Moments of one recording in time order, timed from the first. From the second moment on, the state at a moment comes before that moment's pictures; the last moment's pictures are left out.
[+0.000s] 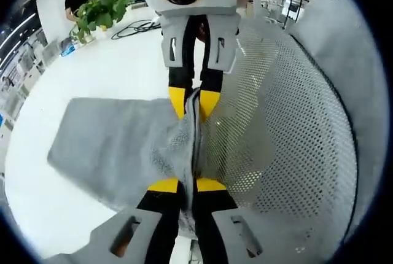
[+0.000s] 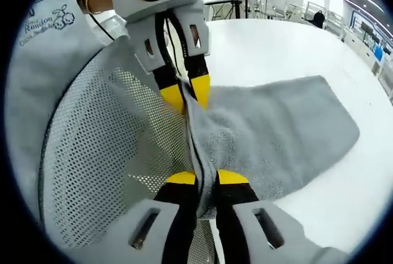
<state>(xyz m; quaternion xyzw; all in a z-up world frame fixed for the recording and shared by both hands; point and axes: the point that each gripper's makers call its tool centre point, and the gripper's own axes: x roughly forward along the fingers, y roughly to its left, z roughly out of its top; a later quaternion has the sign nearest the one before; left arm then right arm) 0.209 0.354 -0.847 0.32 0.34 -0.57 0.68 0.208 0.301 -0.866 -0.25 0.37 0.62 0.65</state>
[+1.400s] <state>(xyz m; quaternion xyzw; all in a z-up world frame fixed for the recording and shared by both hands) 0.402 0.368 -0.751 0.25 0.28 -0.53 0.77 0.373 0.321 -0.748 -0.05 0.44 0.56 0.70</state>
